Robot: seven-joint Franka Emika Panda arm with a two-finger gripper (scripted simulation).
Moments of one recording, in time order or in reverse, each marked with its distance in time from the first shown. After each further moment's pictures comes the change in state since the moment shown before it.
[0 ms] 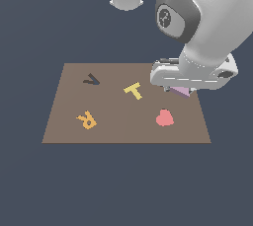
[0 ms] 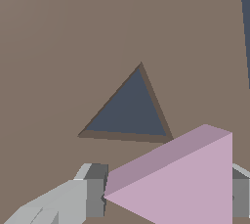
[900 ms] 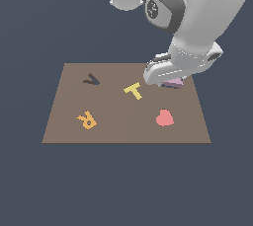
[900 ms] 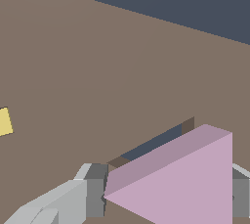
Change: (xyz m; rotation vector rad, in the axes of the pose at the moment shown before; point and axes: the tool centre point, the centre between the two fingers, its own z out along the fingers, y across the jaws) arm 0.030 -0.023 -0.001 0.001 0.001 -0.369
